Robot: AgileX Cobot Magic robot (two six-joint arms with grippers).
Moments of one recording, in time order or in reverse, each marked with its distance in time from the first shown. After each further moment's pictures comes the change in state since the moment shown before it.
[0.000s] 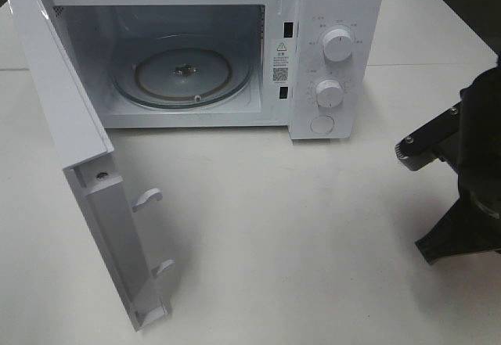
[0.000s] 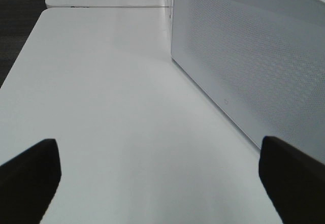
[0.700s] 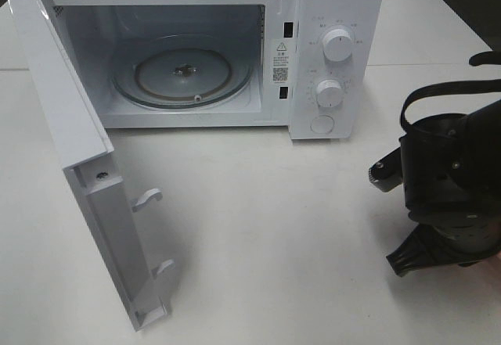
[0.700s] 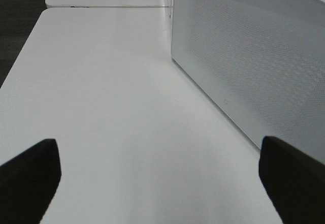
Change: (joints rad) left arm 0.000 0.000 0.000 0.000 0.000 0.000; right arm -0.002 0.205 -0.003 -0.090 -0.114 0.162
